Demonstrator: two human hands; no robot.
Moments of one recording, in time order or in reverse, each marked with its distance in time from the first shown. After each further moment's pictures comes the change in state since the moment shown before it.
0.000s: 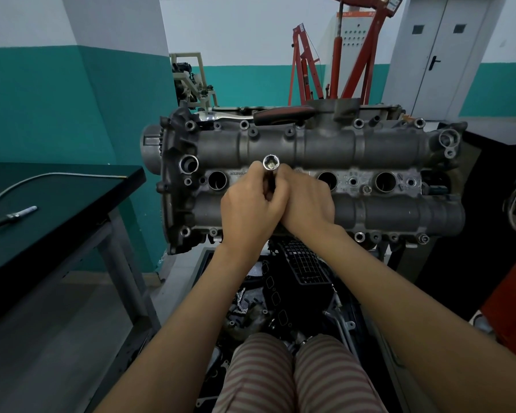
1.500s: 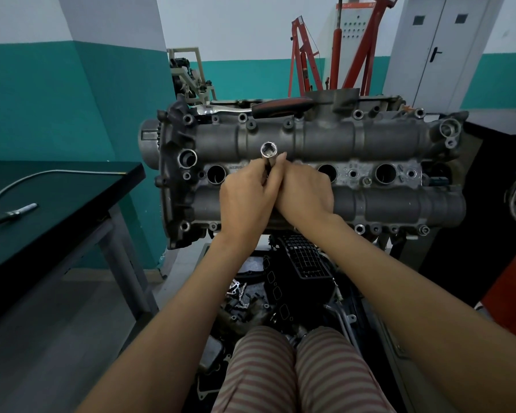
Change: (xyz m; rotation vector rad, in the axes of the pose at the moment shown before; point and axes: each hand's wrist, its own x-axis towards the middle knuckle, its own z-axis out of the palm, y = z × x) left_hand 0.006 -0.002 0.000 -0.023 -0.001 0.006; right_hand 0.001 -0.001 -0.001 0.033 0.038 0.013
